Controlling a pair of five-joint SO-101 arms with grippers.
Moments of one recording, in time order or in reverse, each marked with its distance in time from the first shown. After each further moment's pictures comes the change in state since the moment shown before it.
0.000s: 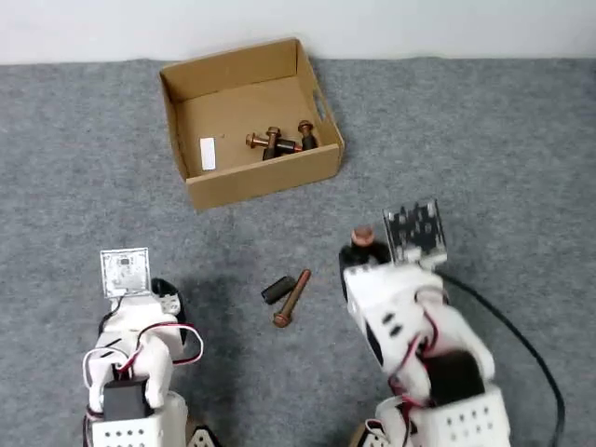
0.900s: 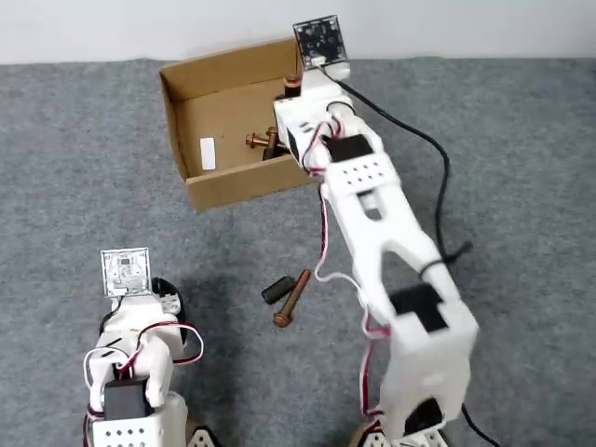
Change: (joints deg) left arm -0.1 0.1 0.0 -0.4 -0.1; right arm -1.8 97.8 -76.0 -25.9 -0.2
